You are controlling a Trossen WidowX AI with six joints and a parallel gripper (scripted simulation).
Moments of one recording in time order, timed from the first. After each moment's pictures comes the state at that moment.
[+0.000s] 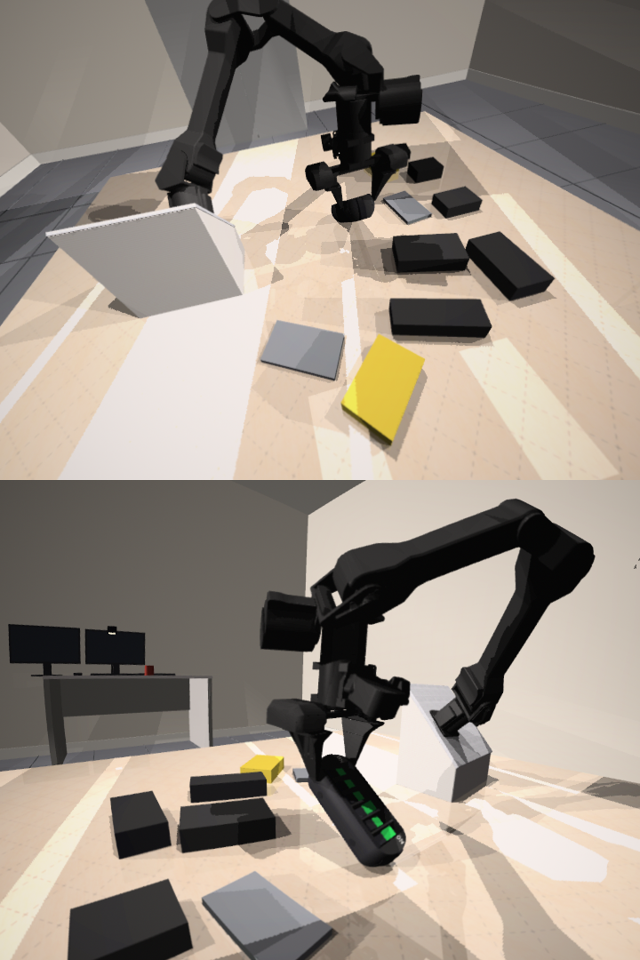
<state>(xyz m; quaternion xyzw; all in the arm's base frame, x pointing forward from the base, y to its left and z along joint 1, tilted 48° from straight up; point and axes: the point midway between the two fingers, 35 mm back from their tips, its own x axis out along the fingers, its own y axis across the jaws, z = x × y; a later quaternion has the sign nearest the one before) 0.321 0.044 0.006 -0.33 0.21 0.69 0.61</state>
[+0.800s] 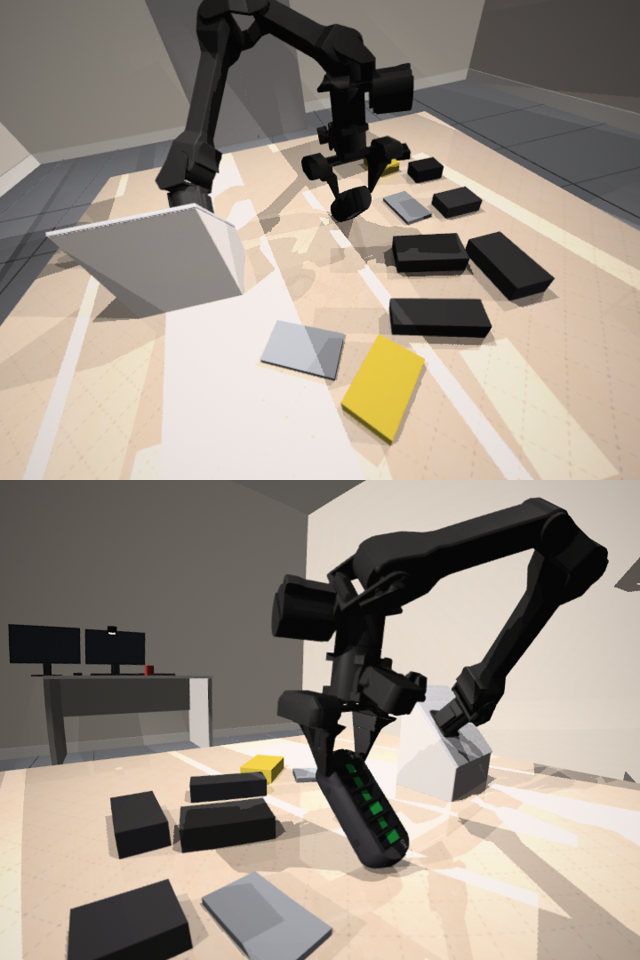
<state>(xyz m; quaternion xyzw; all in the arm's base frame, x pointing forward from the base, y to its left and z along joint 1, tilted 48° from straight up) 0.318 0.047 0.025 -0.34 0.23 0.69 0.60</state>
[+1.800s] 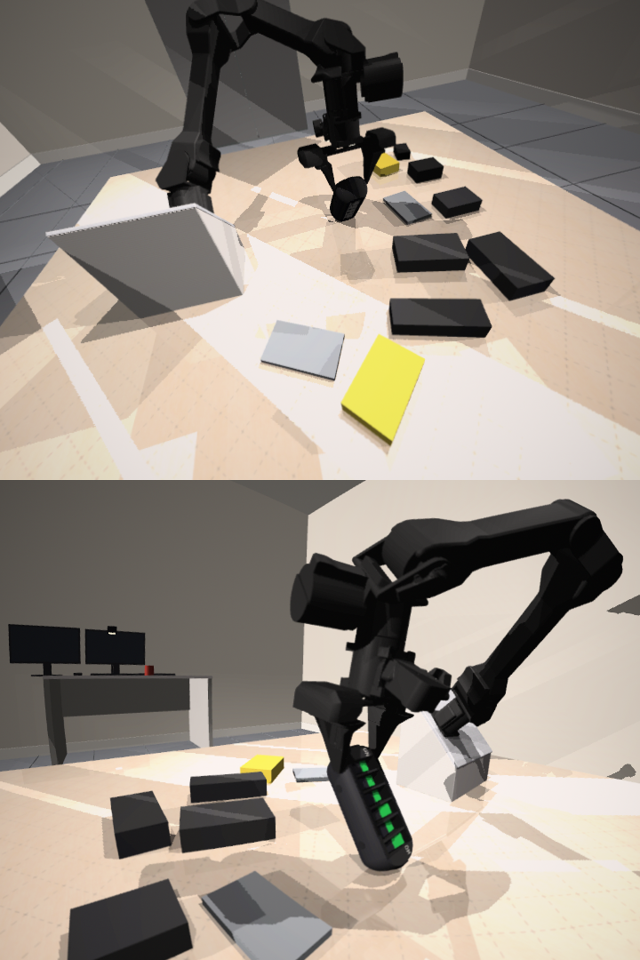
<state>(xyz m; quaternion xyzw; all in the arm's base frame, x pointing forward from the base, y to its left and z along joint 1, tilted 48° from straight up) 0.314 0.056 0.049 -0.37 0.25 0.67 0.59</state>
